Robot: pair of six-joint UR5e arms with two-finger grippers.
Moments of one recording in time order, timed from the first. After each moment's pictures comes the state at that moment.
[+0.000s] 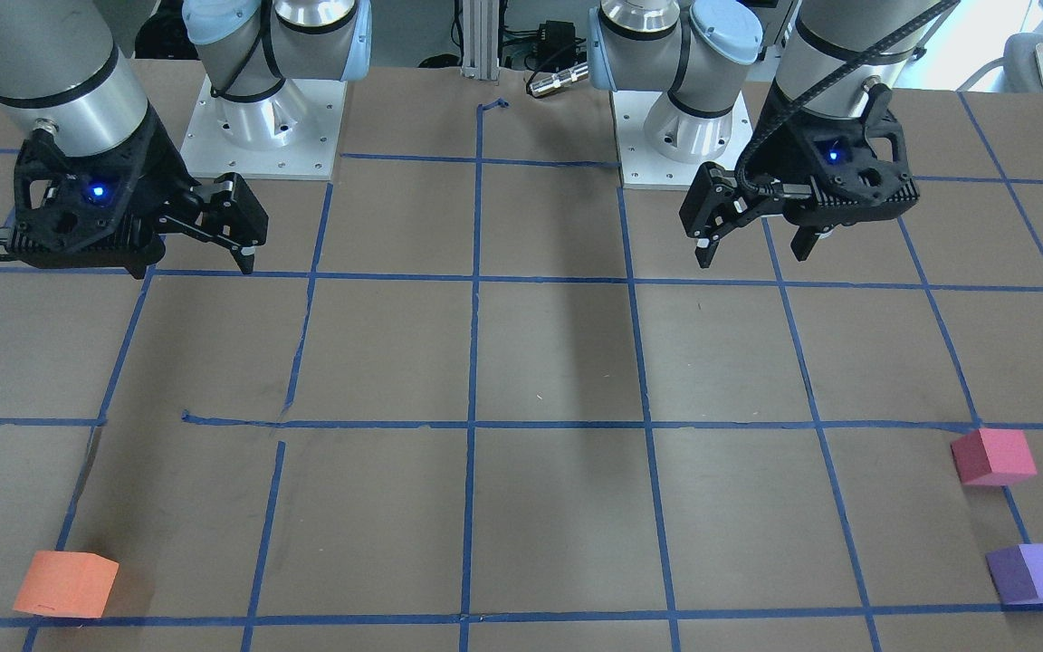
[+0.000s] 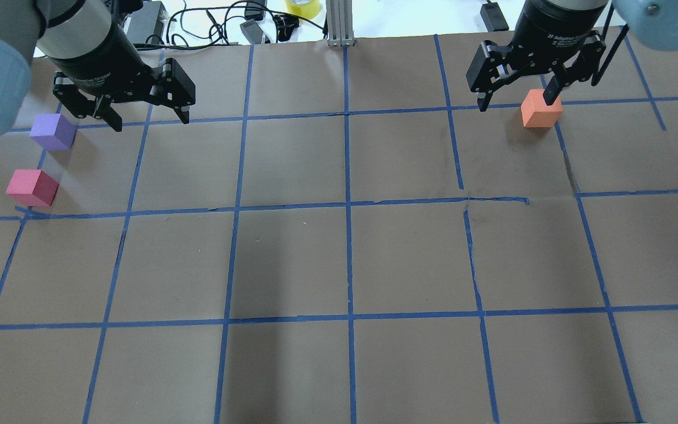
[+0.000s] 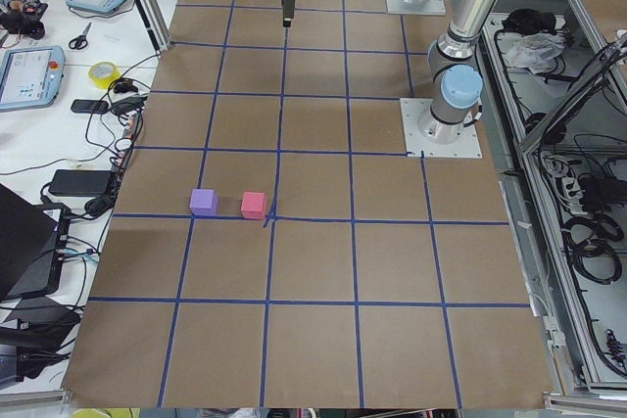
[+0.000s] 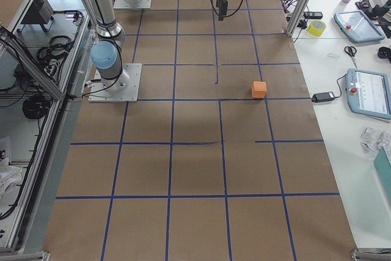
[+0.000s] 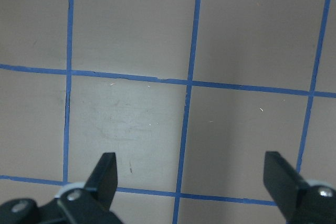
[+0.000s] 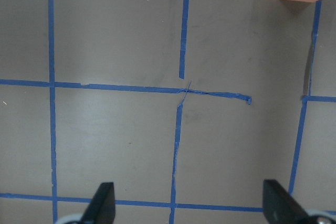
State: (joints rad) left arm -1.56 -1.57 -1.56 -1.47 1.60 -0.09; right arm 1.57 -1.46 1.44 -1.54 -1.56 -0.07
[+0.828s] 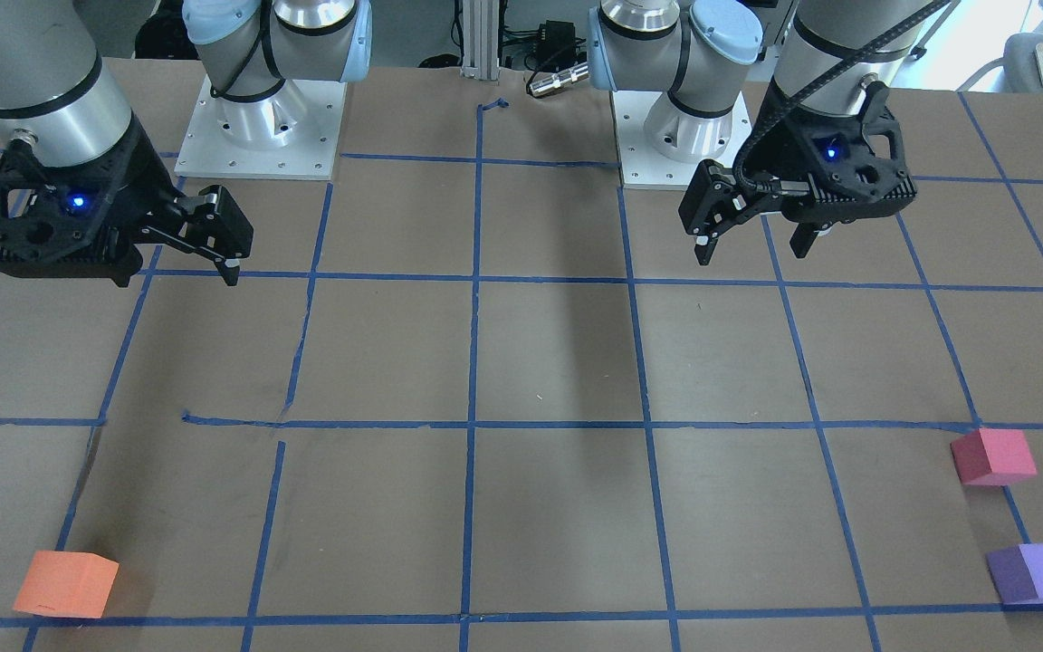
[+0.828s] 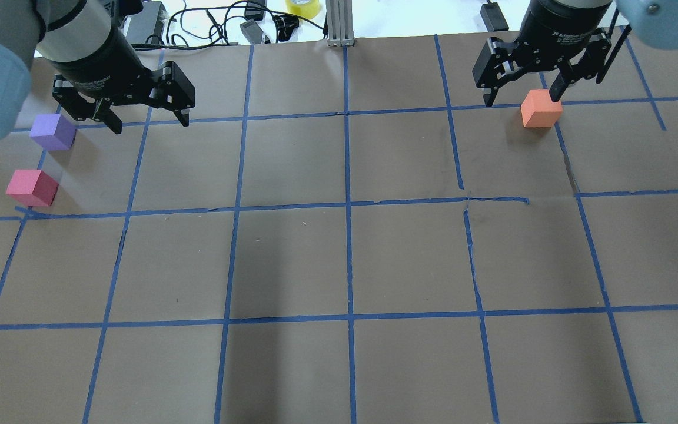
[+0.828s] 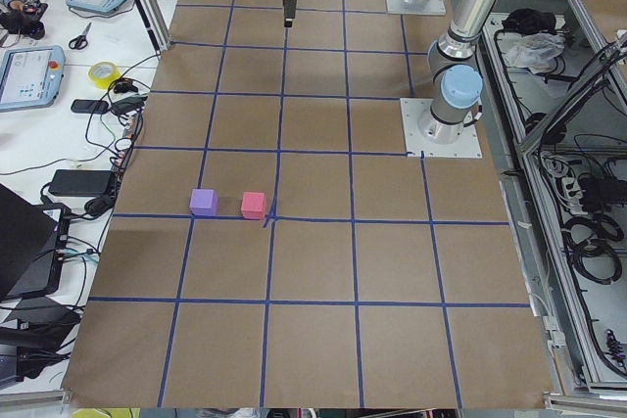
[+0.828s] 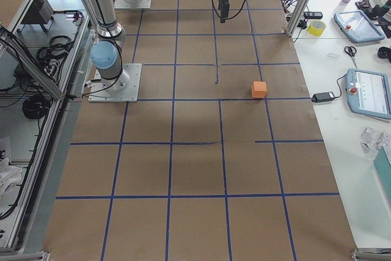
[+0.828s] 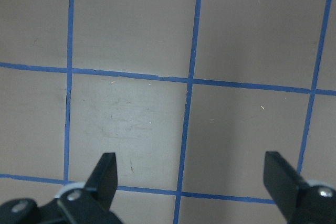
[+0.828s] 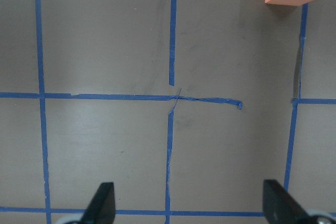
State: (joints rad) left arm -1.56 -1.57 -1.57 -1.47 1.61 -0.09; right arm 1.54 -1.46 1.44 -1.56 -1.58 -0.05
